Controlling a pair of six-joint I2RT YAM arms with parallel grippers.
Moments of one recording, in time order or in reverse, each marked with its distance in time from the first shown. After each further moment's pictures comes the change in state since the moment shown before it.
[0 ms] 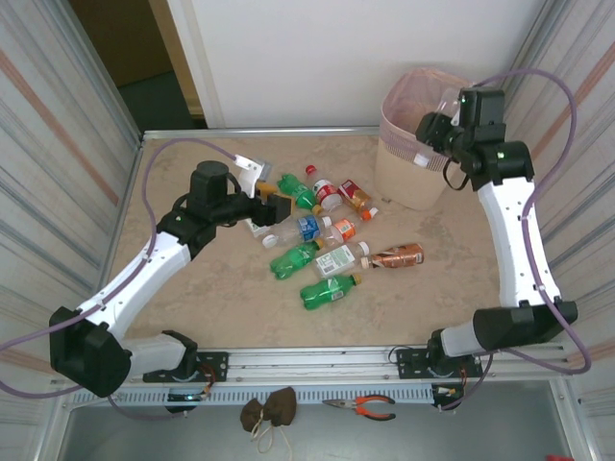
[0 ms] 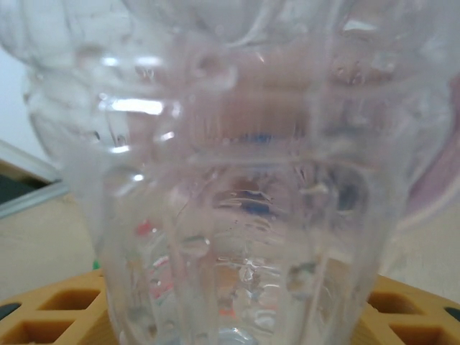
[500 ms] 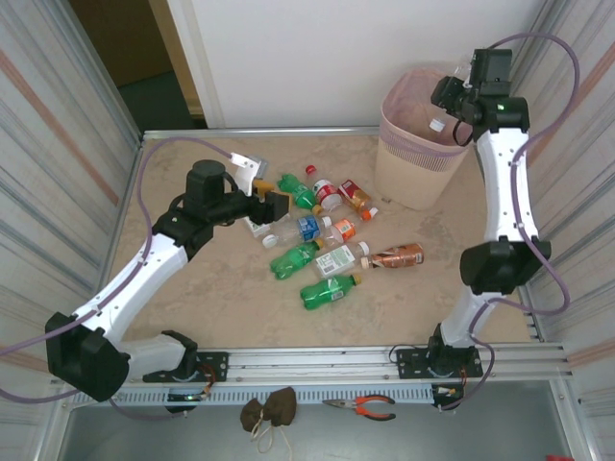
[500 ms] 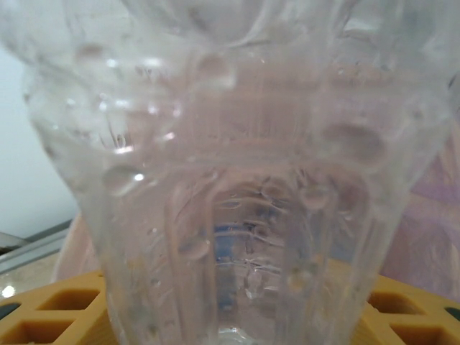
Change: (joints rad) left arm 0.000 -0.022 0.013 -0.014 -0.030 -0.006; right arm -0.122 0.396 0.418 -0.035 -0.003 -0.064
